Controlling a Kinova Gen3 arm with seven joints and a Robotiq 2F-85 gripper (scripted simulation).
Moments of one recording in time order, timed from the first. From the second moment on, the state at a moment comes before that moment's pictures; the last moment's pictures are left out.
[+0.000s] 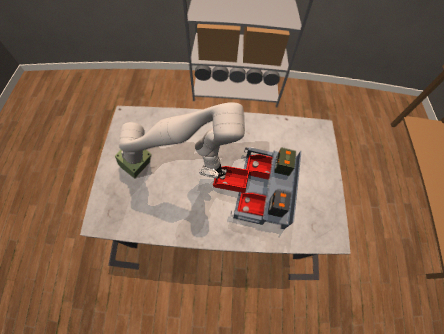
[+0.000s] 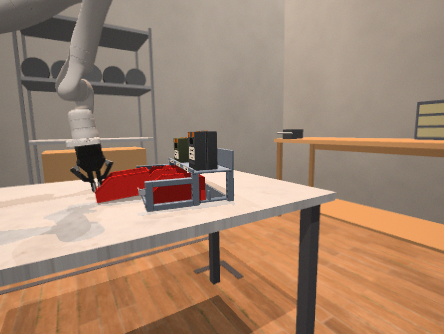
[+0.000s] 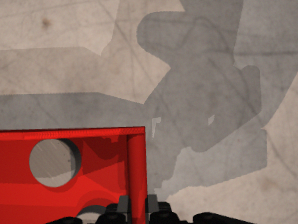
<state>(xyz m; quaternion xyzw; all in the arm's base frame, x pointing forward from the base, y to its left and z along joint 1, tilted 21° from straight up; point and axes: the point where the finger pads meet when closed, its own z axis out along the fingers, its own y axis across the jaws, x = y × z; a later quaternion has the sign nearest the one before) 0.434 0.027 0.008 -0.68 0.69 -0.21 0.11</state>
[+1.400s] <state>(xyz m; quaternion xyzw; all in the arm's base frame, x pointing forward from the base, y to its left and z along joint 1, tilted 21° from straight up) 0.426 0.030 0.027 -0.68 0.69 -0.21 0.11</state>
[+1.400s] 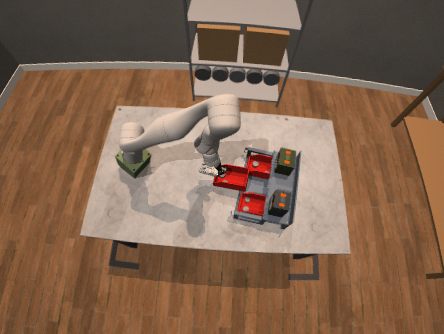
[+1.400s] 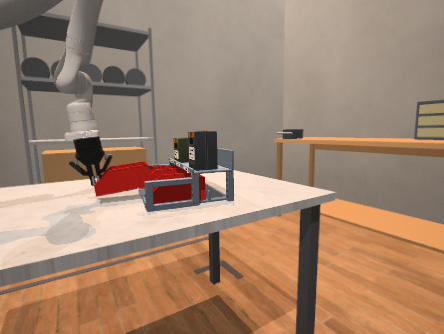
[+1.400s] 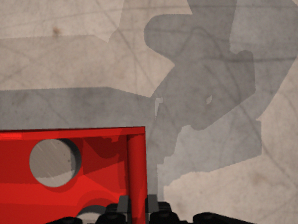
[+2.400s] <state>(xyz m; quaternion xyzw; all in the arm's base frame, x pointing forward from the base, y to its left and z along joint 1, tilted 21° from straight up) 0.423 0.029 0.024 -0.68 0.69 -0.21 0.11</state>
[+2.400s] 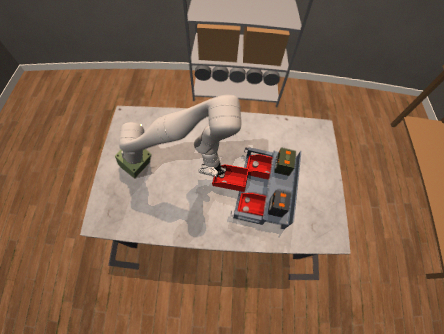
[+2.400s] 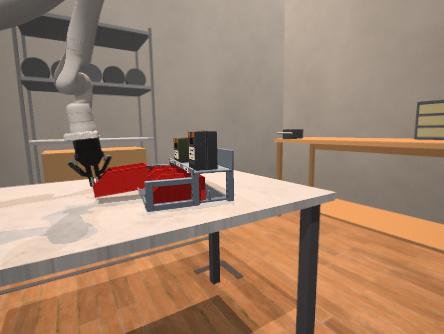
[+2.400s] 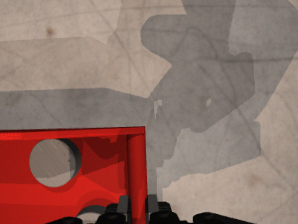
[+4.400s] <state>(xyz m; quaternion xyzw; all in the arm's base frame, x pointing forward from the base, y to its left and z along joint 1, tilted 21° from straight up) 0.423 0.025 0.020 -0.68 0.70 -0.20 0.10</state>
